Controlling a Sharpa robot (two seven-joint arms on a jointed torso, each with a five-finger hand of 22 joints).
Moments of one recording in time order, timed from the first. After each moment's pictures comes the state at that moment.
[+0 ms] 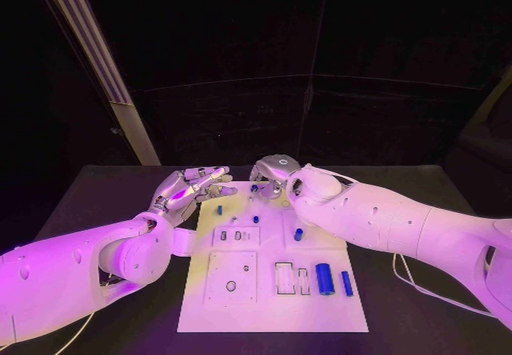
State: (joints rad) left arm 1.26 -0.84 -0.18 1.60 0.16 -0.23 0.63; left_hand 1.33 0.02 0.16 0.05 0.12 0.99 0.21 0.08 0.07 1.10 0.15 0.11 0.07 1.20 0.09 0.19 0.23 0.17 0.96 0.21 0.22 0.08; right arm 1.21 -0.39 0.02 1.04 -1.74 -0.35 -0.11; right_hand 1.23 -0.08 0.36 -0.11 0.12 0.97 0.17 0.07 0.06 1.05 0.11 0.06 0.06 1.38 0.02 0.90 0.45 0.09 1.25 0.13 1.38 1.09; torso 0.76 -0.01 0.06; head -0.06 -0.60
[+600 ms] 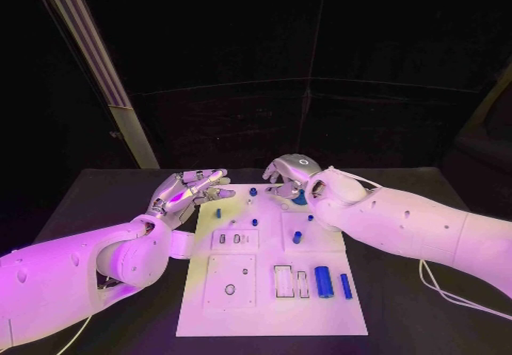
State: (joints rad) left arm 1.26 -0.85 -0.18 1.59 0.16 -0.23 0.62; left_hand 1.33 0.02 0.16 0.04 0.12 0.99 0.21 0.08 0.07 1.10 0.15 0.10 0.07 1.20 0.10 0.18 0.23 0.17 0.96 0.21 0.21 0.07; right arm 1.21 -0.59 0.02 1.22 -1.63 -0.44 -0.11; right_hand 1.29 -0.07 0.25 -0.02 0.17 0.97 0.18 0.09 0.08 1.17 0.10 0.17 0.09 1.42 0.01 0.88 0.44 0.10 1.30 0.12 1.38 1.12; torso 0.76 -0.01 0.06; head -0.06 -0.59
